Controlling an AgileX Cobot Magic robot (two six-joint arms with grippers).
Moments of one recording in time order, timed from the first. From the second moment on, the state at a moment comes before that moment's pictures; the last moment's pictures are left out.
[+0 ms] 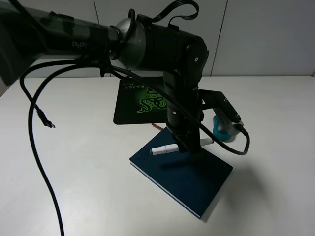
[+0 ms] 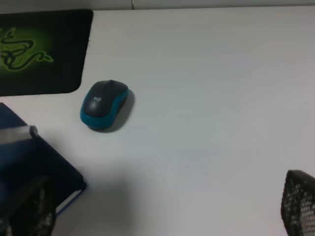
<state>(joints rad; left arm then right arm) -0.94 2.20 -1.71 -0.06 0.95 0.46 0.00 -0.01 -0.49 0.06 1.03 0.03</state>
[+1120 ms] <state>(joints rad) -0.97 2.29 -1.71 -0.07 0.93 0.57 0.00 -0.01 -0.49 0.06 1.03 0.03</state>
